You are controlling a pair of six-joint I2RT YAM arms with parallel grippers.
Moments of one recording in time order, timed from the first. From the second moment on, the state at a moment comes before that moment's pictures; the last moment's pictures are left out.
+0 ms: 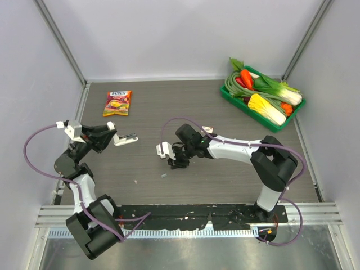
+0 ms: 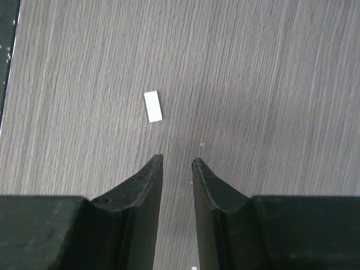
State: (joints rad) left arm 0.62 0.91 0.35 1.29 1.30 -0.81; right arm 0.89 1.74 1.07 -0.25 -0.57 -0.72
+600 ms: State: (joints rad) left arm 0.62 0.92 0.33 1.29 1.29 -0.79; right arm 0.97 1.87 1.12 -0.14 -0.52 -0.60
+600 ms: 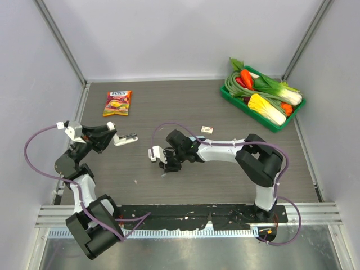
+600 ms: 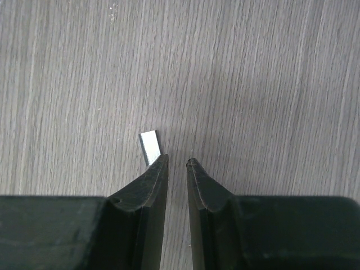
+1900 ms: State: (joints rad) left arm 0.62 0.93 0.32 1.29 1.28 -0.79; right arm 0.96 1.91 1.15 -0.15 -0.54 -0.51
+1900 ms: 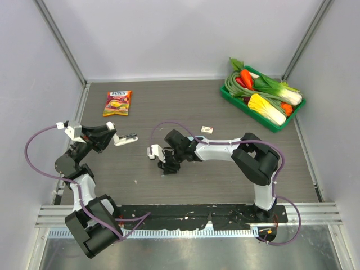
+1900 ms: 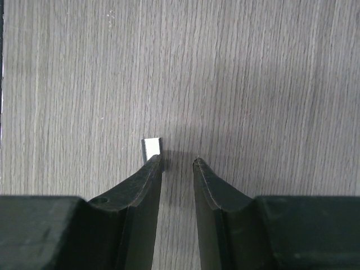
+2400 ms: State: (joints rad) left arm 0.62 0.94 0.32 1.29 1.28 -0.79; right arm 0.96 1.91 1.16 -0.15 -0.52 -0.50
